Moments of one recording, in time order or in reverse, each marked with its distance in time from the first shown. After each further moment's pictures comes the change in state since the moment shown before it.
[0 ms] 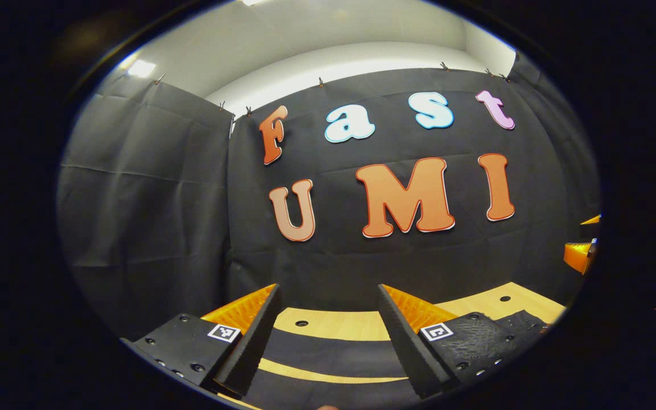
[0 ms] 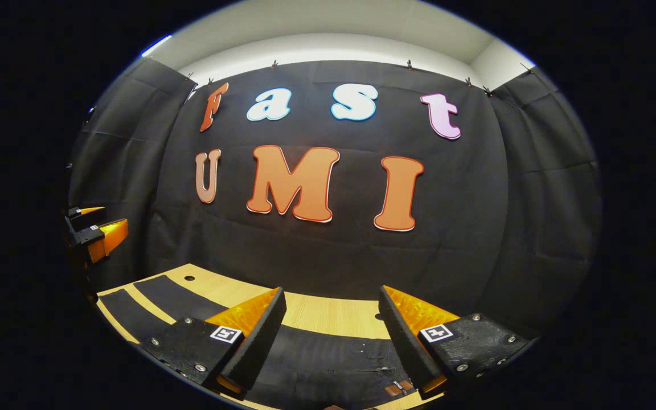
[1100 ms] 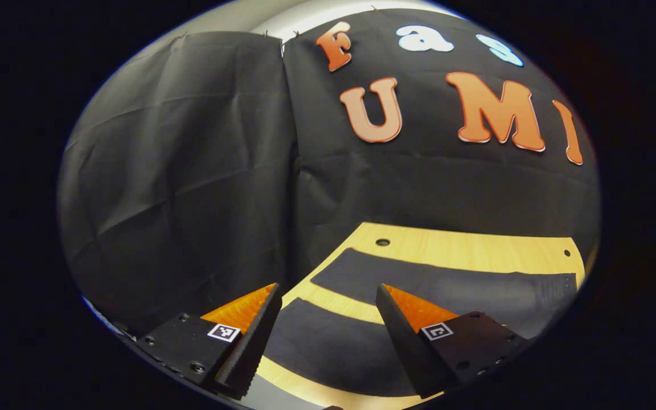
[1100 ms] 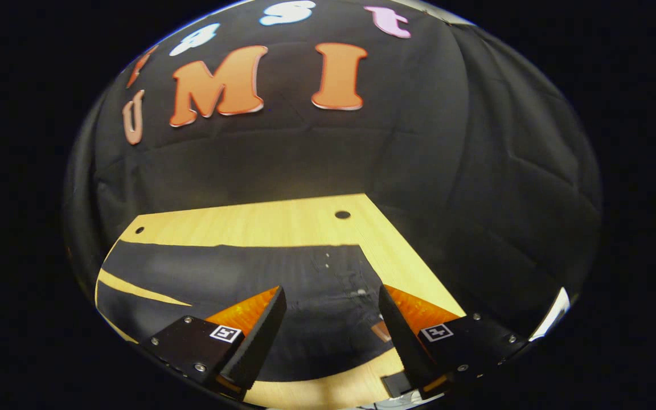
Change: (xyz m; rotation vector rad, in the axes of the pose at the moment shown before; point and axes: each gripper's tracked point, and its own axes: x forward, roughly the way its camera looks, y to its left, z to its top) left arm 0.027 0.194 -0.198 -0.041 0.543 0.277; right arm 0.001 -0.069 -0.196 0.168 0.605 -0.277
